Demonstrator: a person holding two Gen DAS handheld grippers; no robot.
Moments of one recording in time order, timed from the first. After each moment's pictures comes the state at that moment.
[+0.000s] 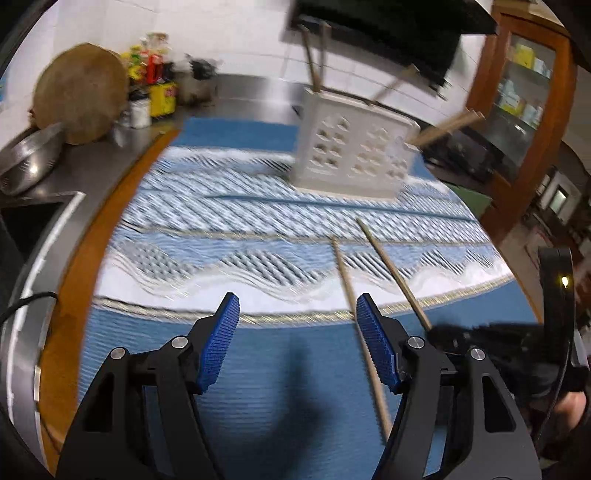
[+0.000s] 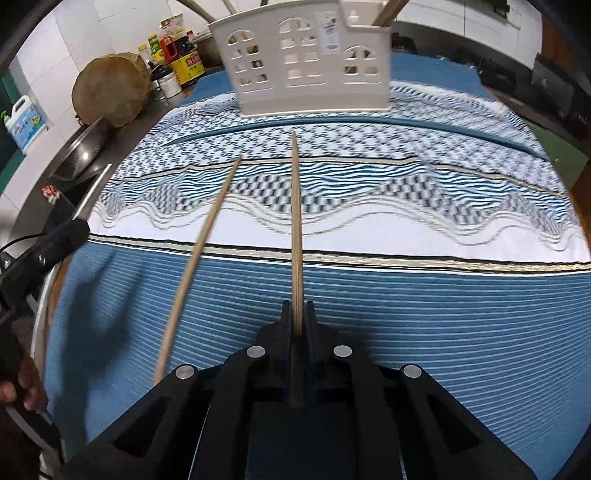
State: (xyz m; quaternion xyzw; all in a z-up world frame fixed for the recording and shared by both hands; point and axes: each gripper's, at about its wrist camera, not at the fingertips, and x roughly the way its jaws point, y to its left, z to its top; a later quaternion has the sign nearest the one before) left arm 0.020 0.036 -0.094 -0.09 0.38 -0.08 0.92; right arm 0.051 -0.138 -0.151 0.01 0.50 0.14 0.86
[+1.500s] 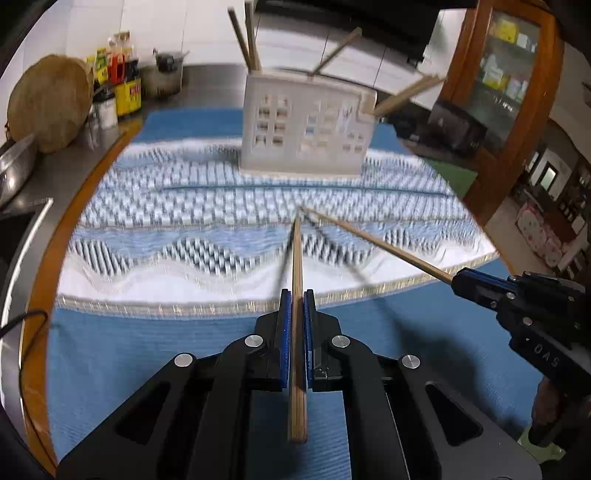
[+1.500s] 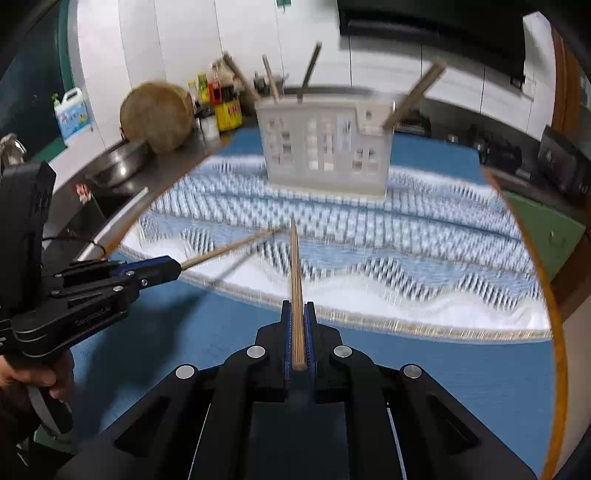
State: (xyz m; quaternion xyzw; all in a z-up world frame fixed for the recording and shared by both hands) left arm 0.024 -0.016 -0.084 -0.06 0.39 -0.10 0.91; right arm 0.015 -0.164 -0.082 -0.03 0.37 0.20 0.91
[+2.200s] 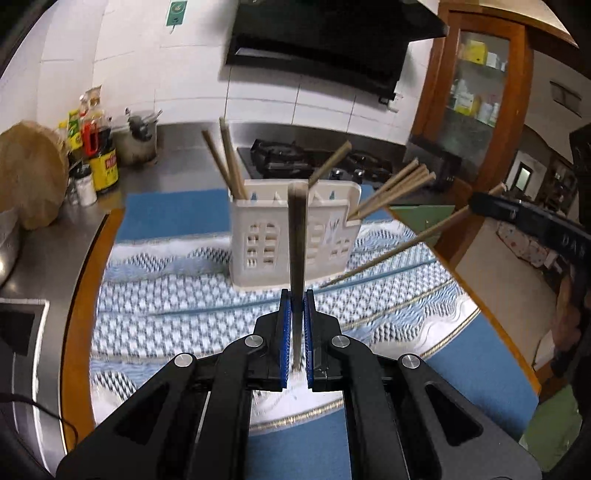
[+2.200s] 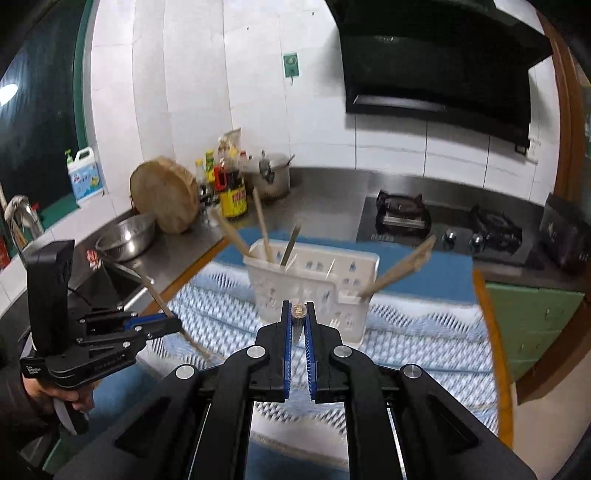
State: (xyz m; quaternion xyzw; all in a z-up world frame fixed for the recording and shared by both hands) left arm 0.093 0.005 0.005 -0.04 0.32 -0.16 0.93; right arm 0.092 -0.187 0.058 -0.02 0.26 0.22 0.94
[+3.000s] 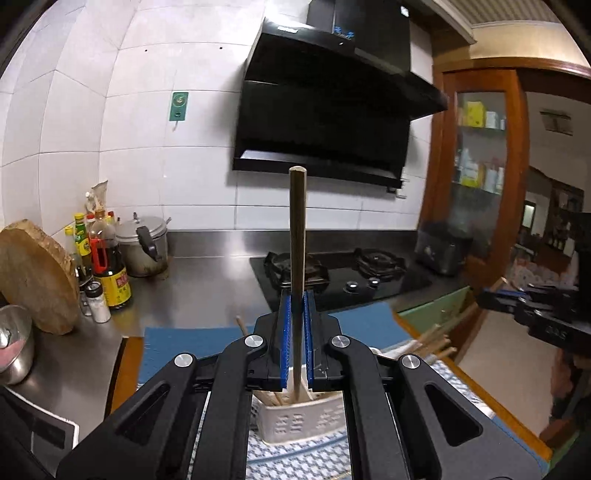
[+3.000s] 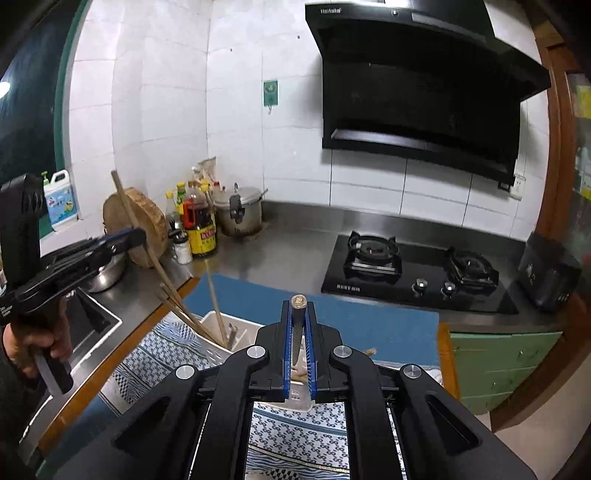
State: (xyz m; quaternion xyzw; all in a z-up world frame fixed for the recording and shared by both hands) left arm 0.174 0.001 0.128 -0.03 0.16 -0.13 0.98; right arm 0.165 -0.207 0.122 -0.04 0.24 0.18 0.95
